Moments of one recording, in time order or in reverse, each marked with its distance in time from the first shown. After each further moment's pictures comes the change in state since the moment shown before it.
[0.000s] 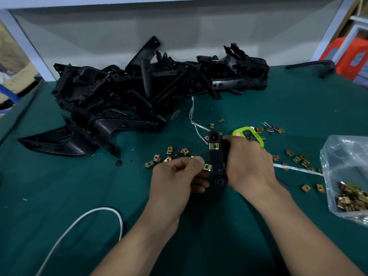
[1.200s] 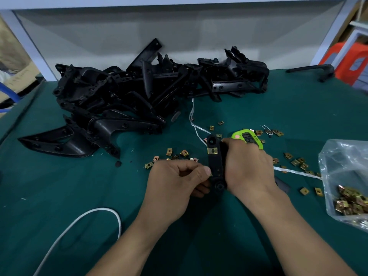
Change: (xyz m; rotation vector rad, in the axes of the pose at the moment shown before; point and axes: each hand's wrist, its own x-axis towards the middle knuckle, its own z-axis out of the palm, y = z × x) left_hand 0.001 0.002 -0.009 0.229 -0.127 0.167; right_hand -0.004 -0.005 -0.004 -0.053 0.012 -0.010
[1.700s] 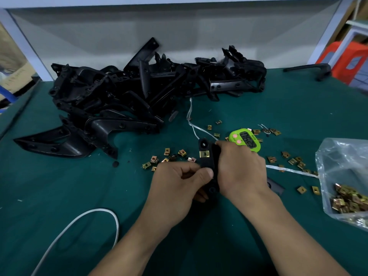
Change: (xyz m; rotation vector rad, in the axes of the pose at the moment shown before) left_hand -0.003 0.000 0.006 0.006 -0.052 -0.020; right_hand -0.005 -0.008 0.001 0.041 -0.080 -0.014
